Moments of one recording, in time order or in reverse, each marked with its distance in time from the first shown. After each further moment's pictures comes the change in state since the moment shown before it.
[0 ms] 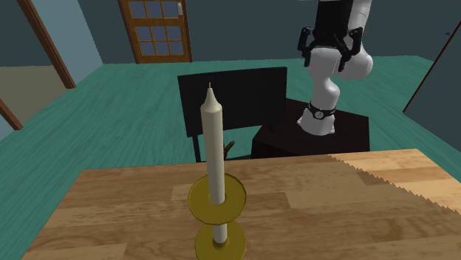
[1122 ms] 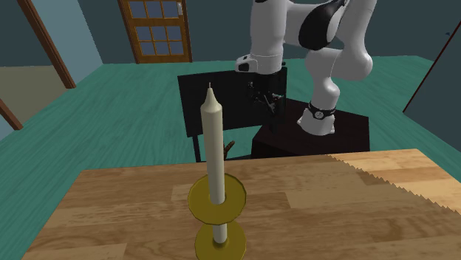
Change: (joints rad) arm -0.123 0.442 -0.151 -0.065 -0.086 0.456 -0.017
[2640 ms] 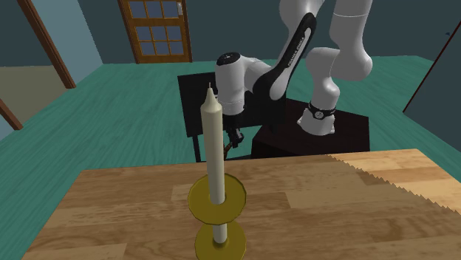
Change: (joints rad) arm -0.080 0.468 -0.083 0.095 0.093 0.332 -0.073
